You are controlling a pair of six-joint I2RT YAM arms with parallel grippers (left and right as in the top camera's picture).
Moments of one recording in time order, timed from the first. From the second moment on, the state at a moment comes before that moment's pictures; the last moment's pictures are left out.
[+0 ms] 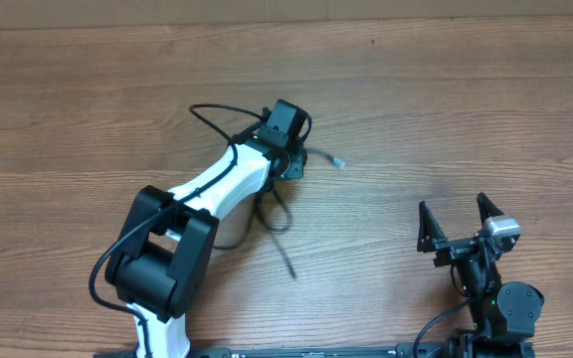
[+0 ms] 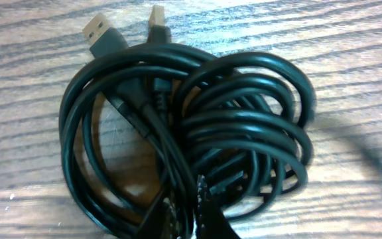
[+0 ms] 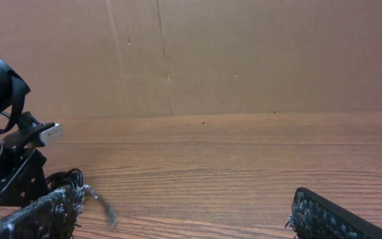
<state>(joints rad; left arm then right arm) -0.50 1.97 1.28 -0.48 -0.08 -0.48 -0.10 0.01 0.02 -0.01 -0.28 0.10</state>
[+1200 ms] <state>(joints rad) -0.50 1.93 1.35 -0.64 -0.02 -0.21 -0.10 0.01 0.02 -0.01 -0.28 0.10</state>
